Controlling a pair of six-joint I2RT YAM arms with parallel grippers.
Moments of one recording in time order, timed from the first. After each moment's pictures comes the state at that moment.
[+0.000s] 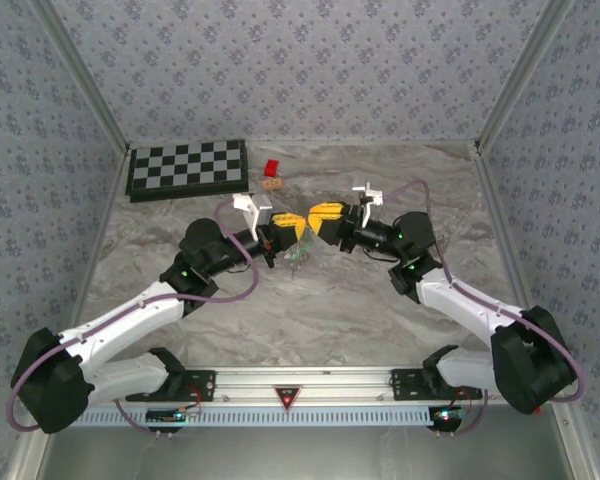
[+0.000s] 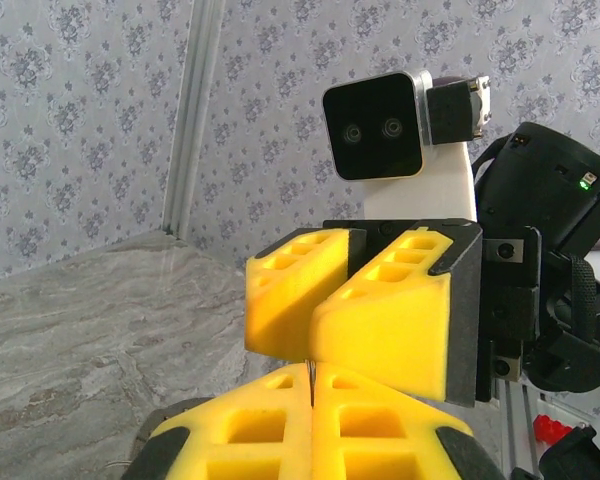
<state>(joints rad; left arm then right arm) -0.75 1.09 0.71 0.49 0.40 -0.33 0.53 1.23 0.64 0.89 -0.74 0.60</state>
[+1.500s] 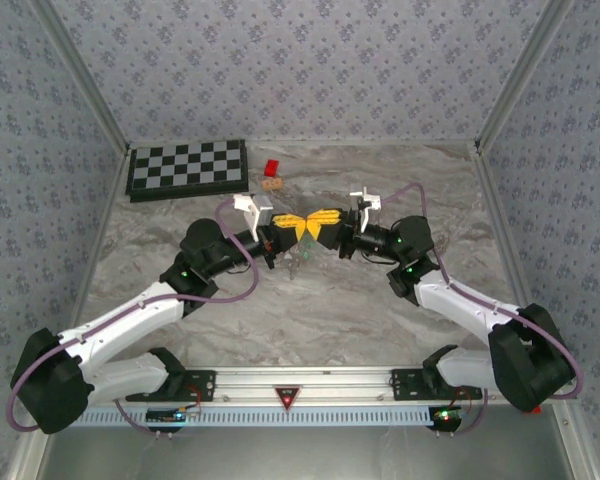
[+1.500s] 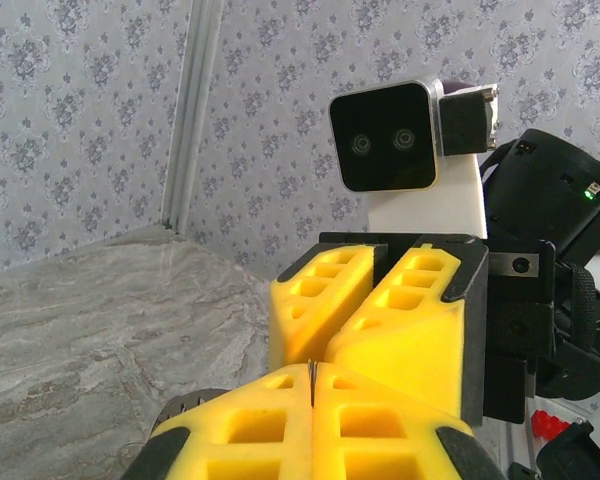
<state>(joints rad) -0.75 1.09 0.71 0.48 0.40 -0.33 0.54 1.24 0.62 0.94 -0.78 0.63</state>
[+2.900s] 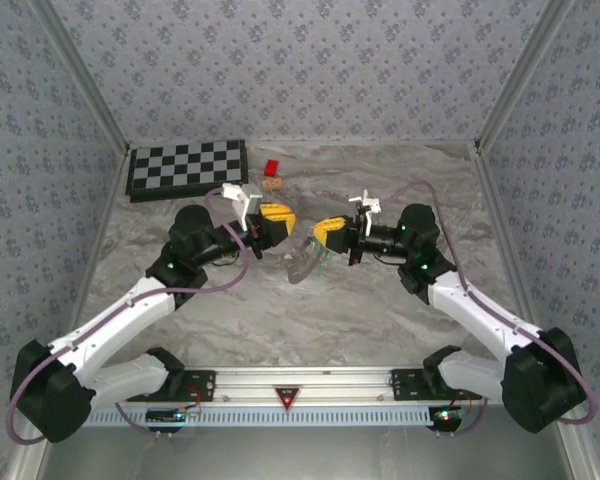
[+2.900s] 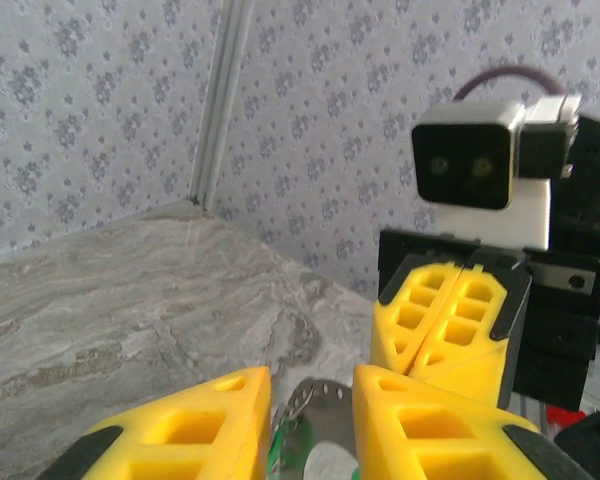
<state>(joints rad) -0.64 1.06 0.79 0.27 0.49 -0.30 0.48 1.11 0.70 0.44 -0.89 0.31</state>
